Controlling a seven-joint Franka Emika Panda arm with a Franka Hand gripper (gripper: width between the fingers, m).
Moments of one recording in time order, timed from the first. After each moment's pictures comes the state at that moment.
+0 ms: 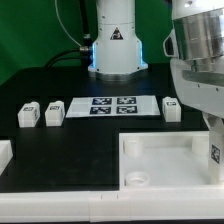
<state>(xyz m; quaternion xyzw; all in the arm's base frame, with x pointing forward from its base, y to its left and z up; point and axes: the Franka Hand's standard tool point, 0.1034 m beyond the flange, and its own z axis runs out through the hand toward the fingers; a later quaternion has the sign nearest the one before) 0.631 0.123 0.070 -0.74 0.66 -0.01 0.13</state>
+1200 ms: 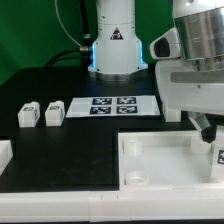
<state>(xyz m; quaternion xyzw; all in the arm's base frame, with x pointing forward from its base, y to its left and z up) 0.636 0.122 0.074 -0.91 0.40 -0.03 0.12</state>
